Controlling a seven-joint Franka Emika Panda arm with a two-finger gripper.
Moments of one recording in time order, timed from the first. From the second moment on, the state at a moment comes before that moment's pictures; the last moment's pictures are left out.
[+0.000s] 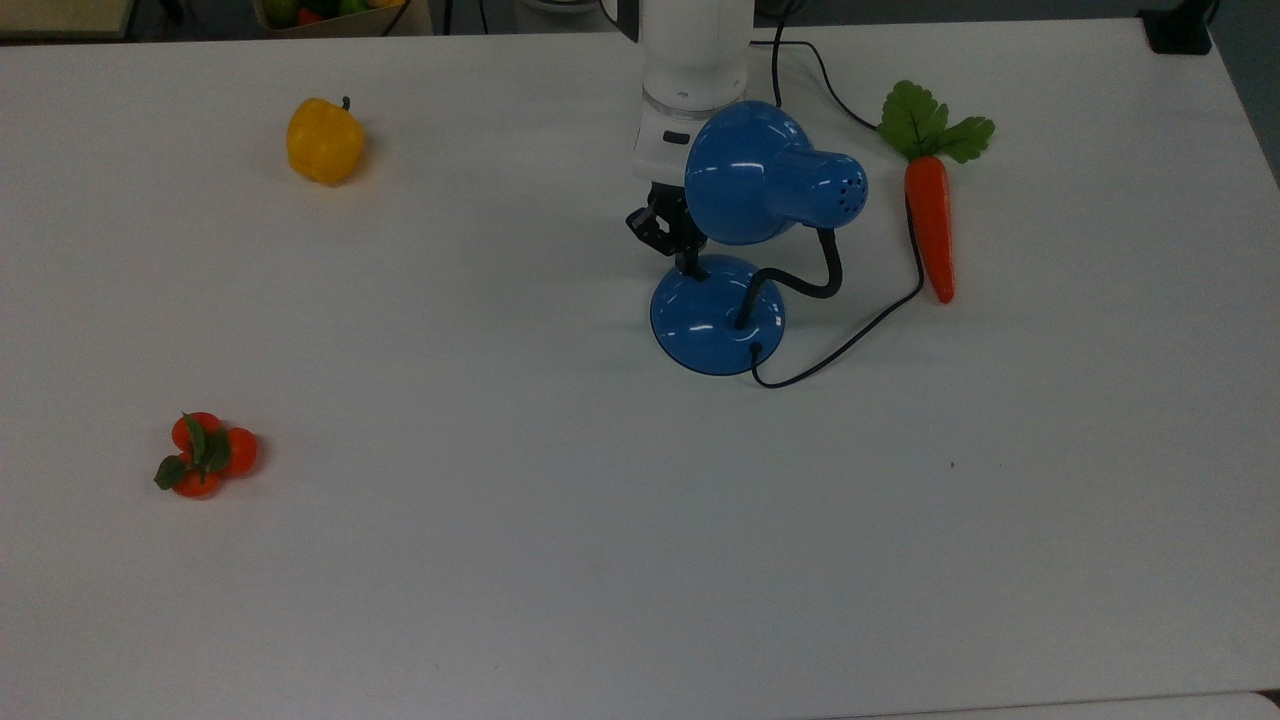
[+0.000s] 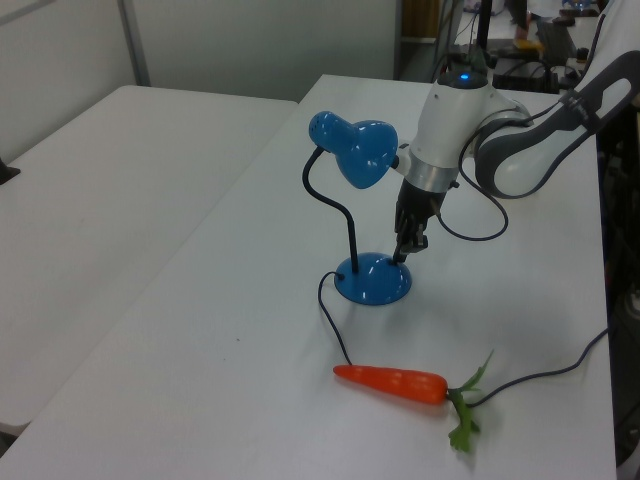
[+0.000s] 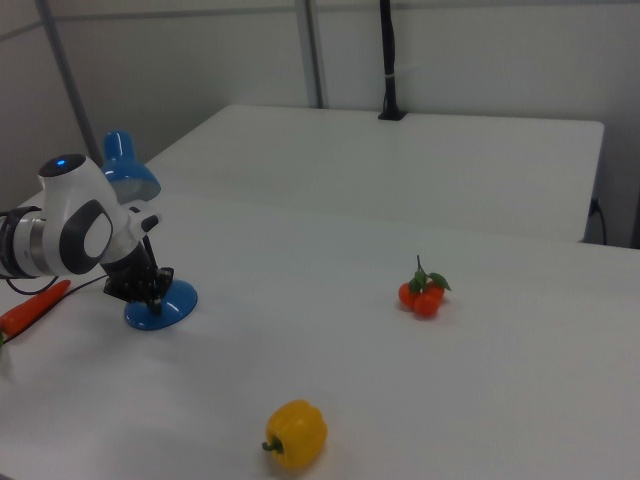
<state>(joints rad) 0.30 0.20 0.02 -2.16 -0.08 2.59 -0.19</state>
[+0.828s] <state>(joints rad) 0.29 0.19 0.02 -2.14 -0.08 2.43 -0.17</state>
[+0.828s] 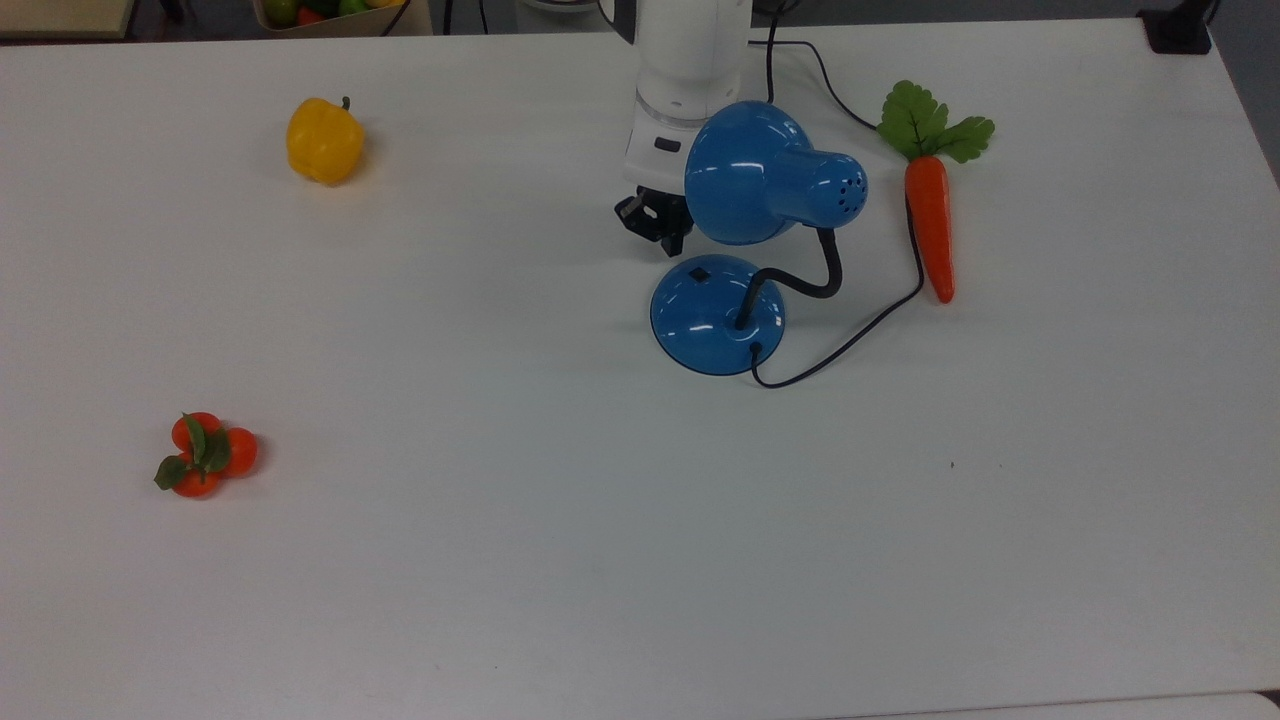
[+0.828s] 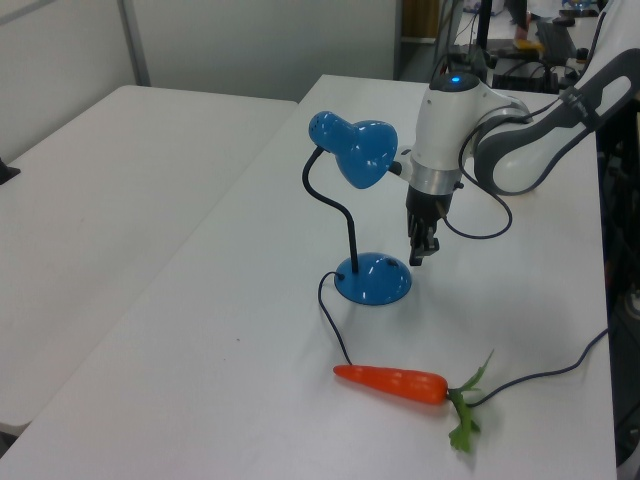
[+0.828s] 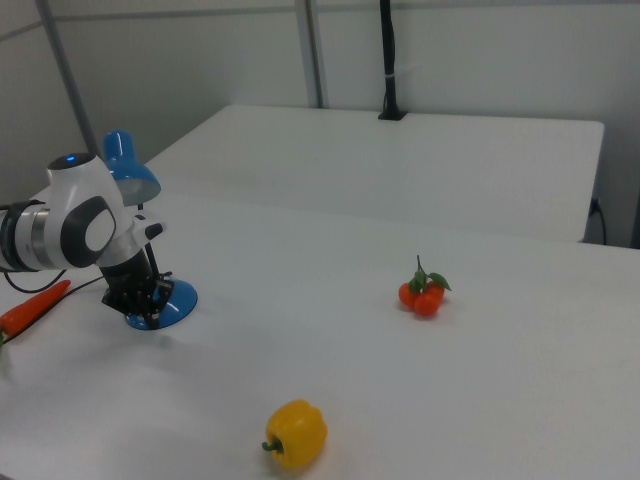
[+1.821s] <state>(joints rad) 0.07 0.07 0.01 -1.70 -0.08 1.69 -0.04</state>
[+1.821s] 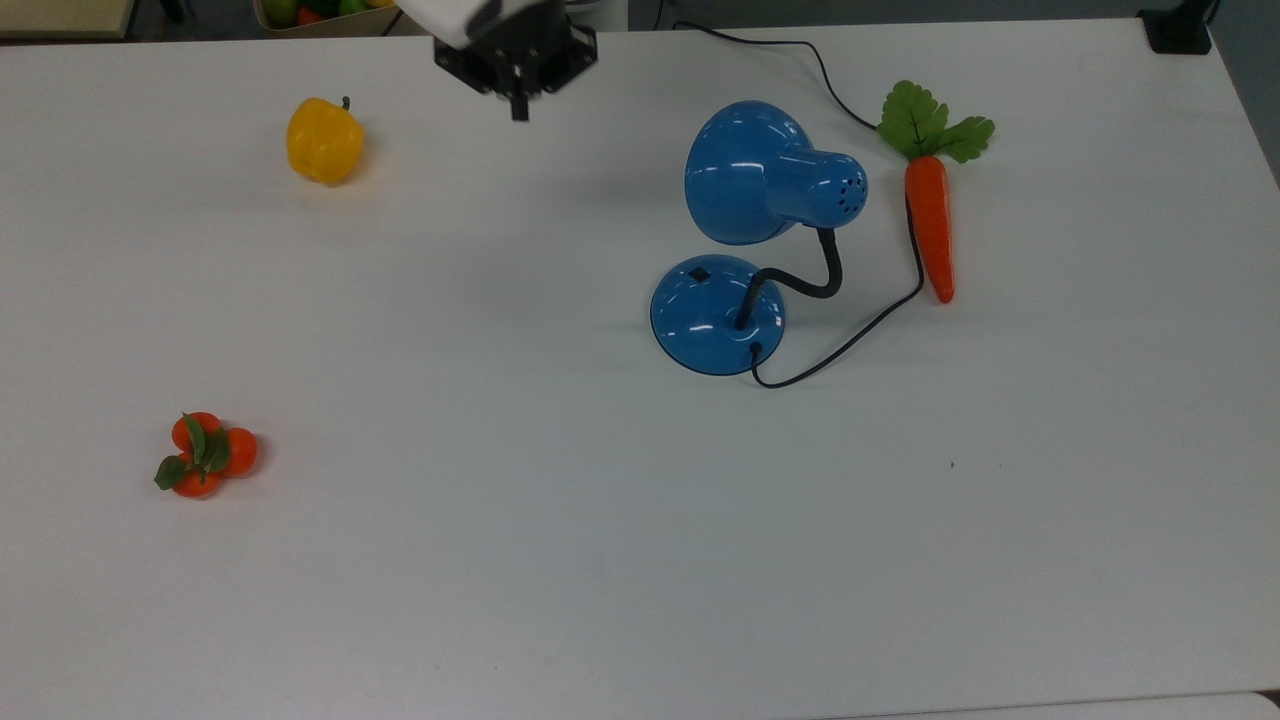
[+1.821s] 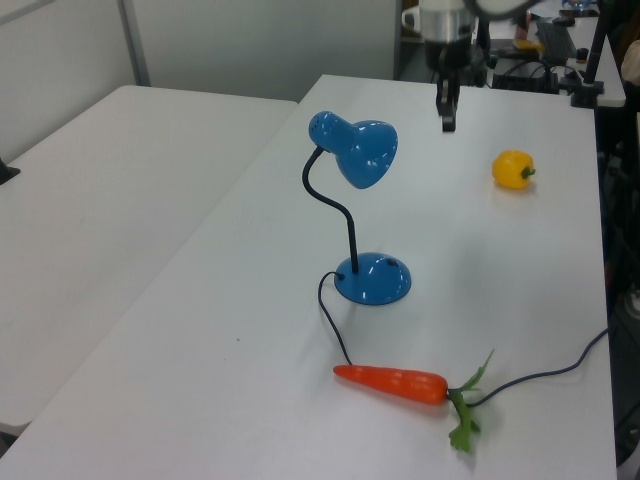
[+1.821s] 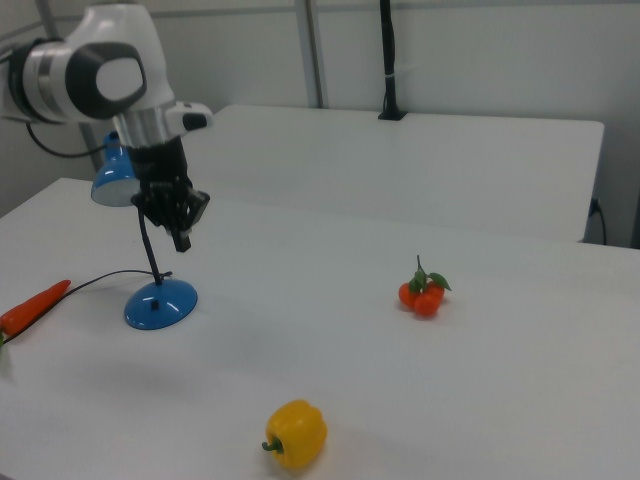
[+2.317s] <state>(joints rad) 0.05 0.01 0.02 -1.62 -0.08 1.60 -0.04</state>
